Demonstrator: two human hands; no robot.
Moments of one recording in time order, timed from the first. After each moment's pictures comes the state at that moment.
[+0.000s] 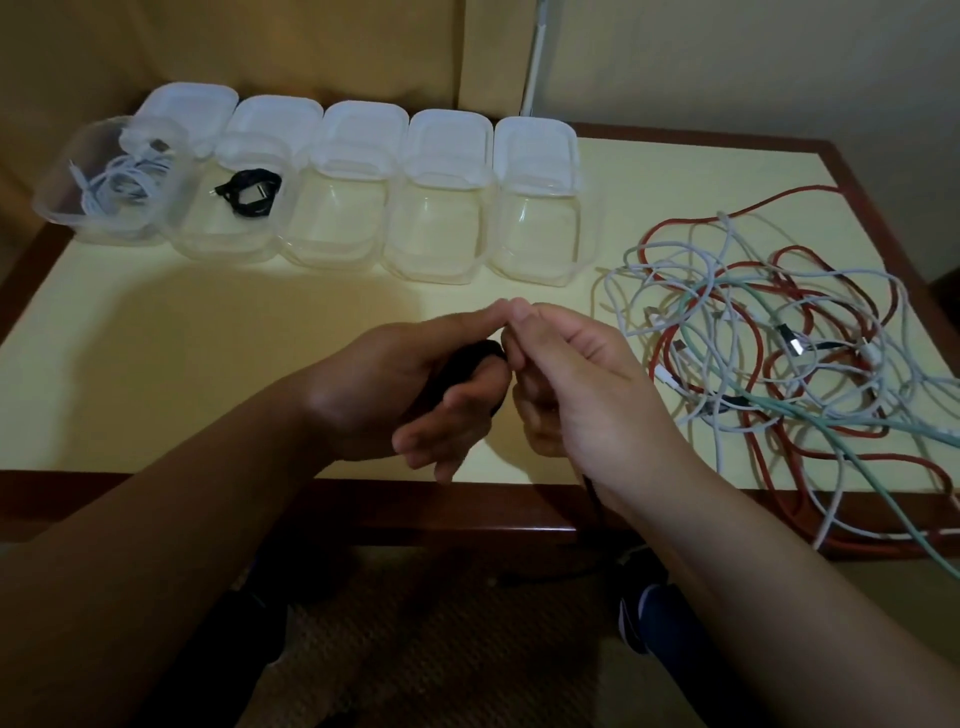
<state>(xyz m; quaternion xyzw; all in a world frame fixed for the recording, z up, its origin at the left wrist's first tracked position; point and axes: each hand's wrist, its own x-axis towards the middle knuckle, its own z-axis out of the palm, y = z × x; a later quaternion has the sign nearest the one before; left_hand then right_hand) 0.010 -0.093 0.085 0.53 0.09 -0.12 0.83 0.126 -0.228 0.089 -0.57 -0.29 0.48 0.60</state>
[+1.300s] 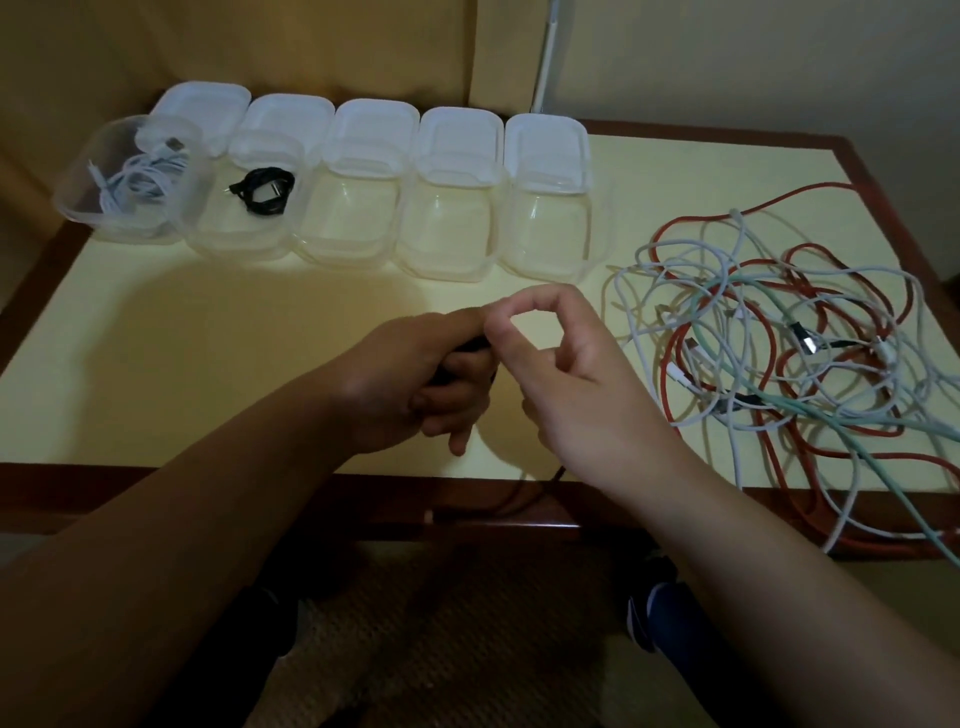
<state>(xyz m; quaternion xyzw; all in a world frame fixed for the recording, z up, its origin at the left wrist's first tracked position) 0.008 -0.092 0.077 0.59 0.21 -0.02 0.78 0.123 -0.222 0.080 -0.66 -0.37 0.39 0.53</state>
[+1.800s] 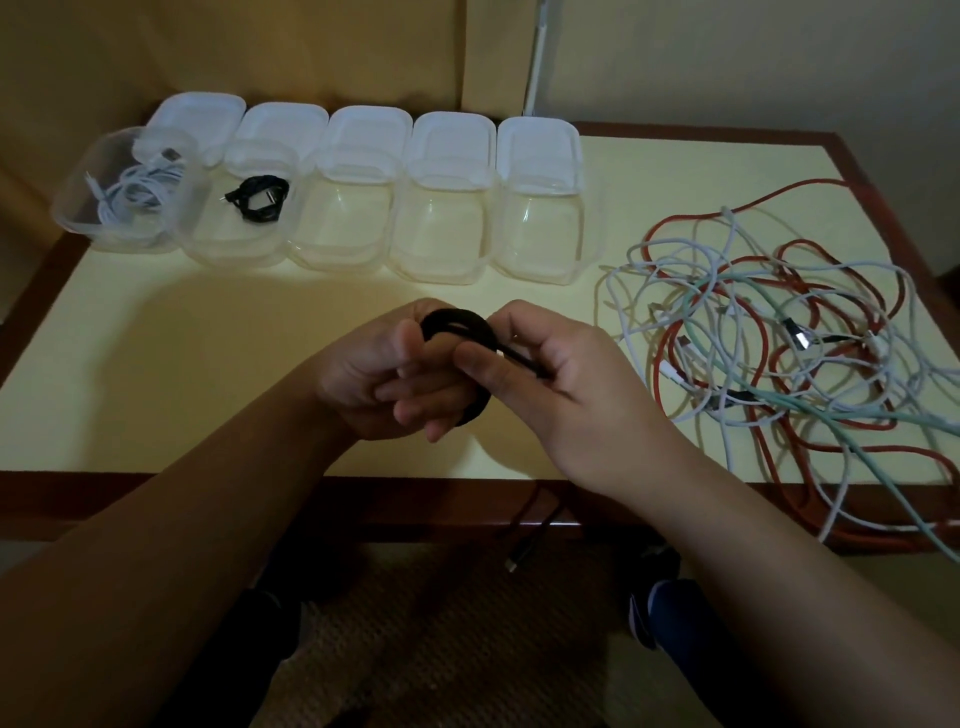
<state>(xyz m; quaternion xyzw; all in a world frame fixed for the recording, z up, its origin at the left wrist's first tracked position) 0.012 -0.077 0.059 0.39 -0.12 -0.09 0.91 0.129 -0.227 0.082 -0.64 -0.52 0.30 0.47</state>
